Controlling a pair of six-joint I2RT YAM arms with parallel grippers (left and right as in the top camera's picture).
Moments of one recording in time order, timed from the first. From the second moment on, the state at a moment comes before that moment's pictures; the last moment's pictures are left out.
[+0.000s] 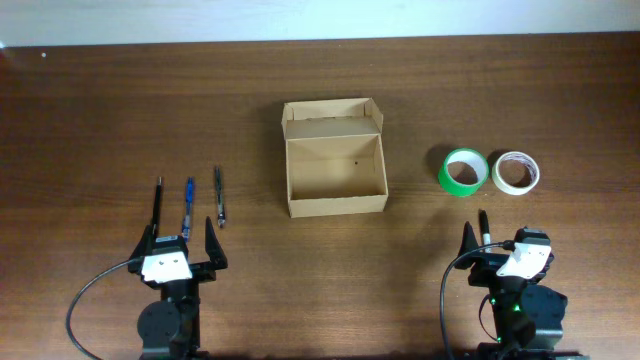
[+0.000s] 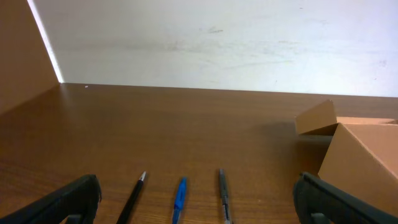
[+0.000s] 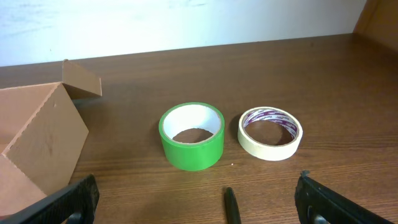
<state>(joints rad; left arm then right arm) 0.00 0.02 0.01 -0.07 -0.14 -0.01 -0.07 0.01 0.11 -0.35 0.02 0.07</state>
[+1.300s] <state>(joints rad) 0.00 0.46 0.50 -0.45 0.03 -0.19 -0.07 0.16 0.33 -0.30 -0.56 0.52</state>
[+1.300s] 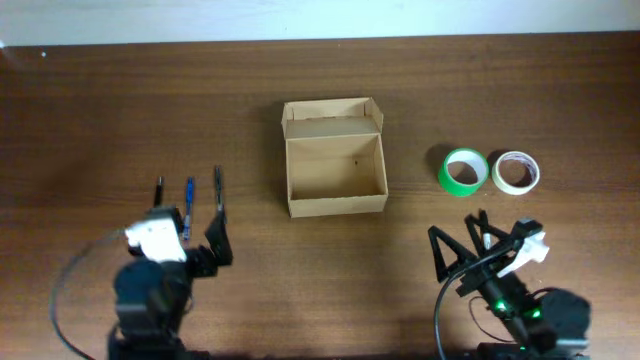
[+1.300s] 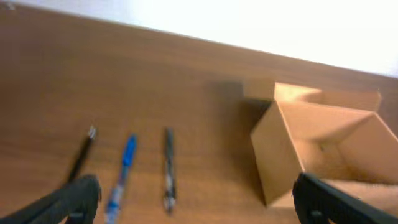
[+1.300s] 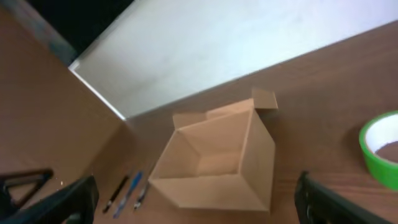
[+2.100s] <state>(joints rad) 0.16 1.40 1.21 -0.72 0.12 0.04 -0.07 1.44 1.63 -1.33 -0.18 0.20</state>
